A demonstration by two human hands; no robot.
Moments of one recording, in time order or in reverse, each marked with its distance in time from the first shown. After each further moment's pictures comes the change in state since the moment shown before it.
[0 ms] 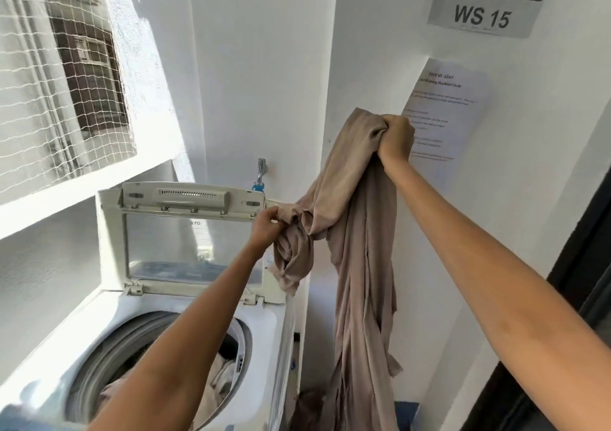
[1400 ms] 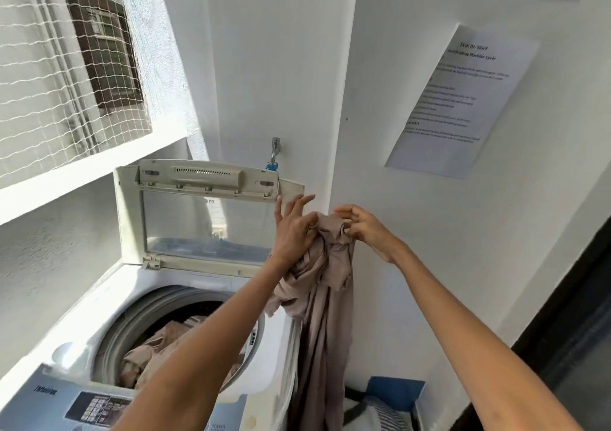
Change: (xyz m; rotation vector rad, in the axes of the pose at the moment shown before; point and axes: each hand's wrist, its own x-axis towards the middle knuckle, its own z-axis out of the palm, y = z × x) left_hand -0.042 -0.019 0.035 0.619 0.239 0.629; right_hand -0.131 0.125 0.043 0.398 -0.998 0.297
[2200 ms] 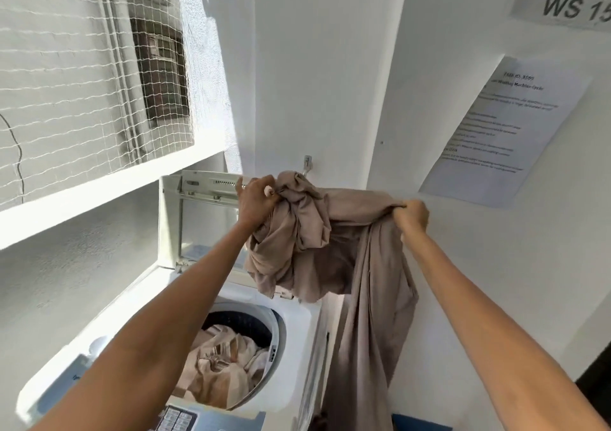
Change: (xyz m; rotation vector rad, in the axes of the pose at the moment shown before) left_hand 0.055 -0.093 -0.106 -0.046 0.030 -0.463; right_hand 0.046 -0.055 -0.008 -0.379 0.799 0.120
